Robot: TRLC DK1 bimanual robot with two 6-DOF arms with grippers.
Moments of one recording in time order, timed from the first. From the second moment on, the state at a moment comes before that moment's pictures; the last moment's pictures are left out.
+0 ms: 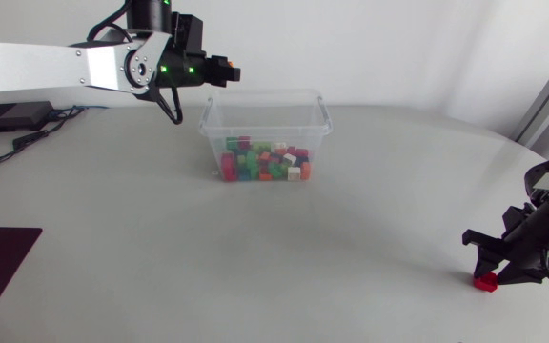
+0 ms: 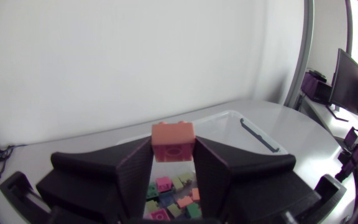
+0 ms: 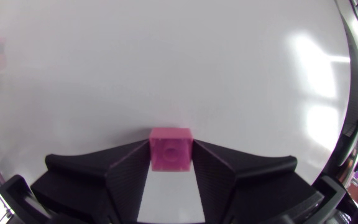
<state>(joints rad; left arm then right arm) -0.29 1.95 1.58 0.02 0.14 0.03 -0.47 1.71 0.86 -0.73 -0.01 0.02</state>
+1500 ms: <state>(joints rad) -0.29 1.82 1.61 -0.40 0.12 0.18 0.14 1.55 1.40 -0.69 -0.02 0.08</state>
